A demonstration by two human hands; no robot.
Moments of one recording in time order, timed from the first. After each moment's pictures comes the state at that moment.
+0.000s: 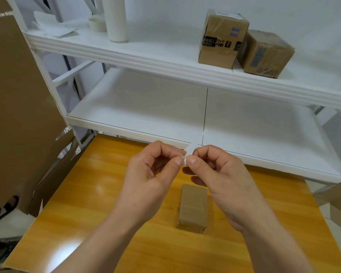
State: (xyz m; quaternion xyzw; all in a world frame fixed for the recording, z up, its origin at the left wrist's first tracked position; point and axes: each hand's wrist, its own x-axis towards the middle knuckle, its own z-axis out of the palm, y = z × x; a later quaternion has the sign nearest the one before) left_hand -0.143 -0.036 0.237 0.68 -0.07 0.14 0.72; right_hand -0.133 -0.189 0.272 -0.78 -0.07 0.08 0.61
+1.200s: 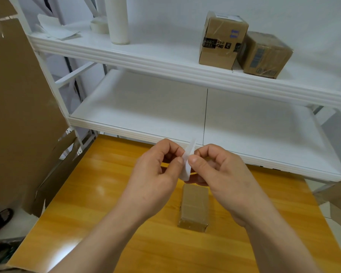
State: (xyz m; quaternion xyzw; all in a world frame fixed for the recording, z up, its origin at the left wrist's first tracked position) left_hand -0.147 -0.033 0.251 0.78 -0.06 0.08 0.62; right_hand -0.137 -0.184 0.279 -0.81 -0.05 0.10 0.57
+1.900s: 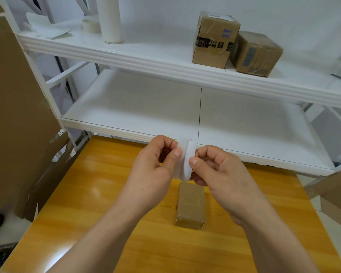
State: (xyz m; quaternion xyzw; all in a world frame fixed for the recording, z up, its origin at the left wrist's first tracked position) left_hand -0.139 -0.036 0.245 0.75 -0.04 0.06 0.66; right_hand -0.140 -0.190 0.274 -0.84 -0.03 0.07 0.54
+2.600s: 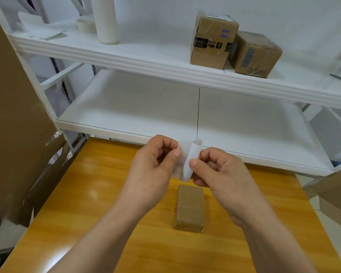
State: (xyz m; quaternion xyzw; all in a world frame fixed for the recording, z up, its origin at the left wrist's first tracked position) left_hand -0.124 -0.038 0.244 0.73 -0.03 0.06 0.68; right_hand -0.128 -0.193 0.269 -0.82 0.00 0.06 0.57
